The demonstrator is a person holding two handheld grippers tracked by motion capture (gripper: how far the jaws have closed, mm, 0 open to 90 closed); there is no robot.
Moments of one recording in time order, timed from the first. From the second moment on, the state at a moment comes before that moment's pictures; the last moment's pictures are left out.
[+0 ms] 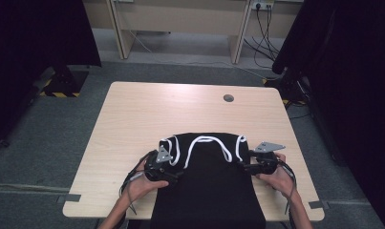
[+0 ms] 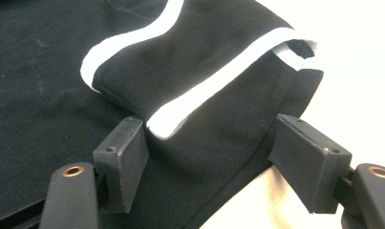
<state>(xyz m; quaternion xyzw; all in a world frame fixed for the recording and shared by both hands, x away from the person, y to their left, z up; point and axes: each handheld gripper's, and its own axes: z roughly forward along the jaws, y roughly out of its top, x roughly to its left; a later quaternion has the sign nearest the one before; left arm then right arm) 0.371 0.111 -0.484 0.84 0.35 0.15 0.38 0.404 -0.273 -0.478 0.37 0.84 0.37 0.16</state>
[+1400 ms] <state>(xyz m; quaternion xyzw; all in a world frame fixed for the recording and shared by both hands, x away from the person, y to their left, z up) 0.442 0.120 -0.462 0.81 0.42 0.12 0.39 0.478 -0.254 -0.455 0.38 0.84 0.37 0.14</state>
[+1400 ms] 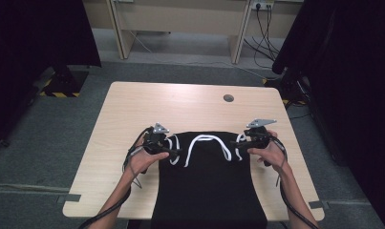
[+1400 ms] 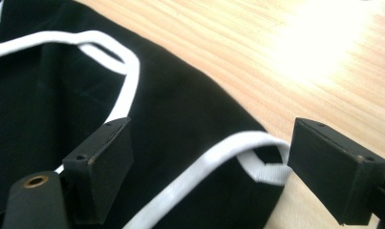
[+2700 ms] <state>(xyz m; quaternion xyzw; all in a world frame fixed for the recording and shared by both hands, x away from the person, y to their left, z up) 0.465 0.109 -0.454 0.84 0.36 0.12 0.38 0.485 -0.243 -0.446 0.32 0.86 0.37 0.13</state>
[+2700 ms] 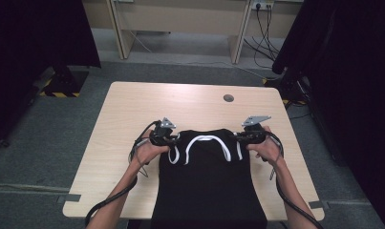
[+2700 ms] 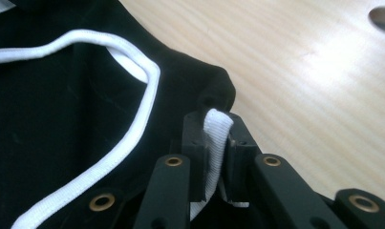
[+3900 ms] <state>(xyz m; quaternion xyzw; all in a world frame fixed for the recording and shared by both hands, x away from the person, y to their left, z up) 0.449 0.109 -0.389 0.81 0.32 0.21 0.44 0.461 -0.240 -0.383 0.26 0.83 0.43 0.25</state>
